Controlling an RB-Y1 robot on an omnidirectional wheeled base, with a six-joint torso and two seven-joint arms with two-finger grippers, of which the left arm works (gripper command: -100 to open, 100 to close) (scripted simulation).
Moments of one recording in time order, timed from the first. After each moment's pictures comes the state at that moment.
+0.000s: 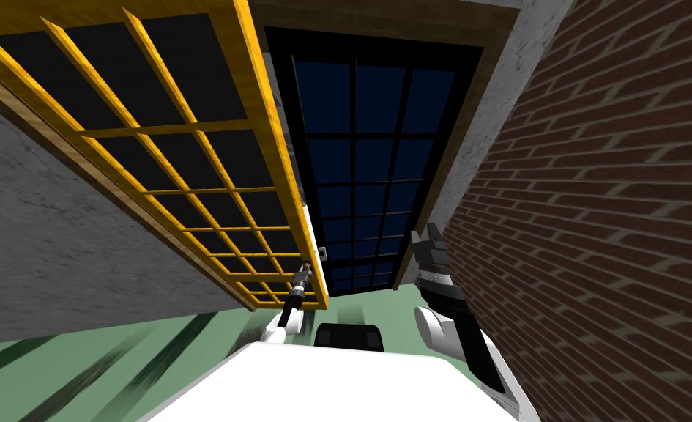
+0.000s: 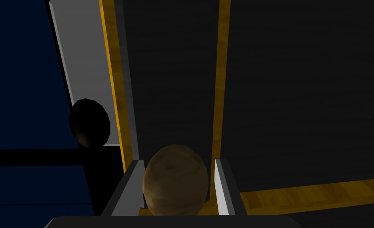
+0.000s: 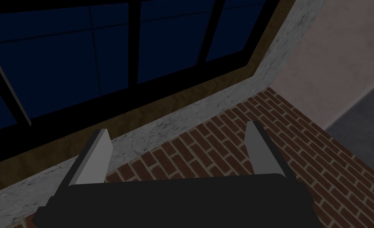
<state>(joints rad) -0.14 0.06 0.29 -0.54 -0.11 -0.84 -1.45</state>
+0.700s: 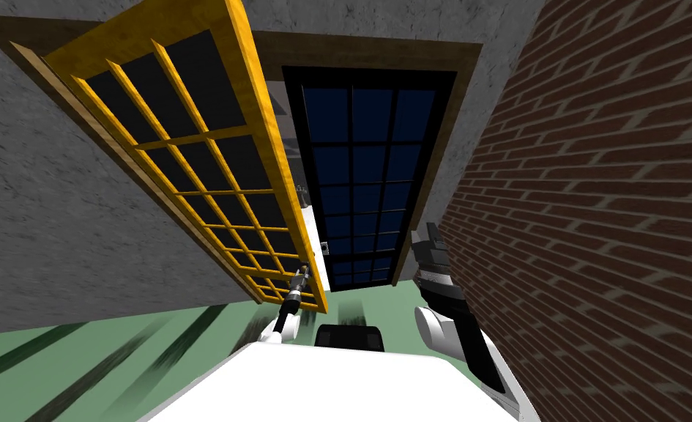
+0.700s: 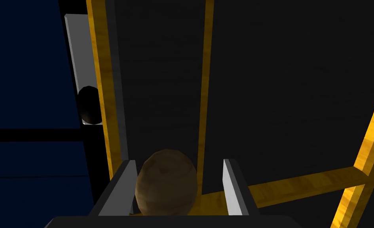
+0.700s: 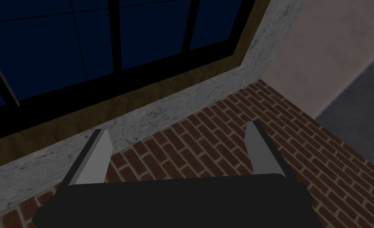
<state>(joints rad) -0.14 0.09 0.30 -0.46 -0.09 -0.86 -1.40</state>
